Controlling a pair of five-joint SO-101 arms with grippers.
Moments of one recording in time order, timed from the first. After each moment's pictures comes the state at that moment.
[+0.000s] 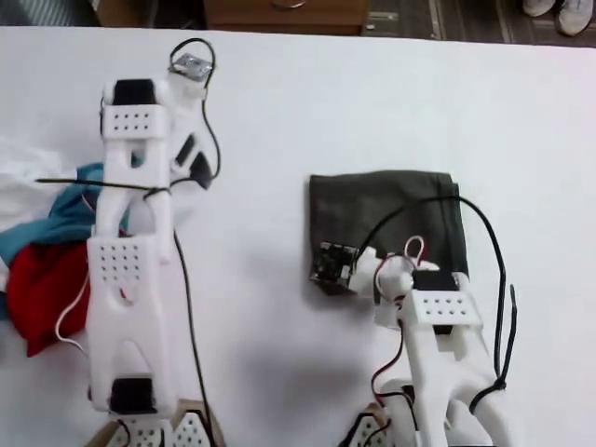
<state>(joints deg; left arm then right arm) -9.8 56.4 -65.5 101.4 -22.4 -4.6 -36.2 67.5 56.0 75.7</state>
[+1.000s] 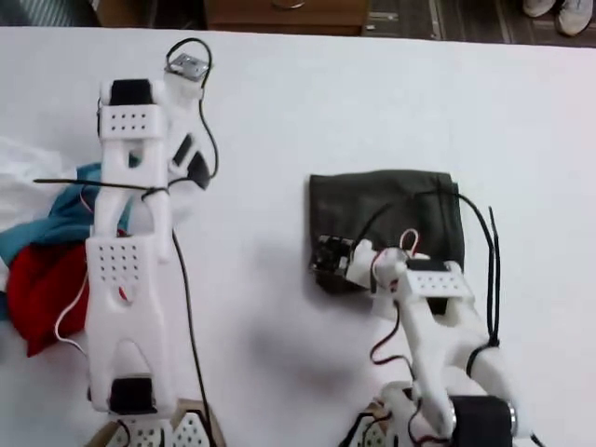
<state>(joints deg) -9.9 56.4 -65.5 101.4 -22.4 -3.3 -15.9 61.9 41.4 75.7</state>
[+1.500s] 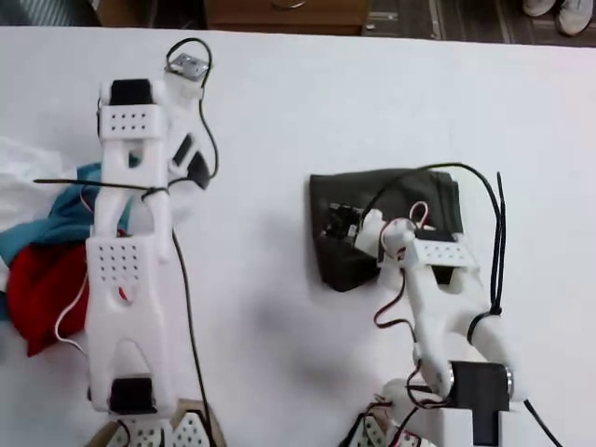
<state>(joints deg) -9.9 56.4 -65.5 101.4 -22.4 -0.5 -9.2 52.2 41.4 75.7</state>
